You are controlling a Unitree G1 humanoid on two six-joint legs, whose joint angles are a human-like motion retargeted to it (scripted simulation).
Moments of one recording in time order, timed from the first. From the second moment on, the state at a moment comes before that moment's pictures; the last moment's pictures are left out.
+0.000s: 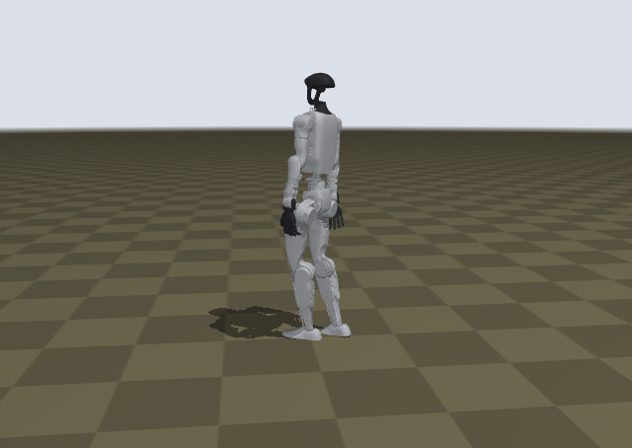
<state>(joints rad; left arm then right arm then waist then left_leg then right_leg) 0.00 0.07 0.14 1.39 0.23 0.16 -0.20 0.00 -0.11 0.03 1.54 -0.44 0.15 0.26 -0.05 0.04 -0.08 -0.15 -0.11 0.20 0.11 -0.11 0.14 -0.06 0.00 -0.14 0.29 -0.12 -0.07</state>
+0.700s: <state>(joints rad) 0.13 0.07 0.38 1.61 0.07 0.18 -0.13 -0.02 -0.17 0.00 1.39 -0.43 0.13 0.22 -0.02 -0.07 -0.06 -0.28 -0.10 0.93 -0.01 -0.01 0.21 0.20 -0.09 -1.14 0.10 -0.25 0.11</state>
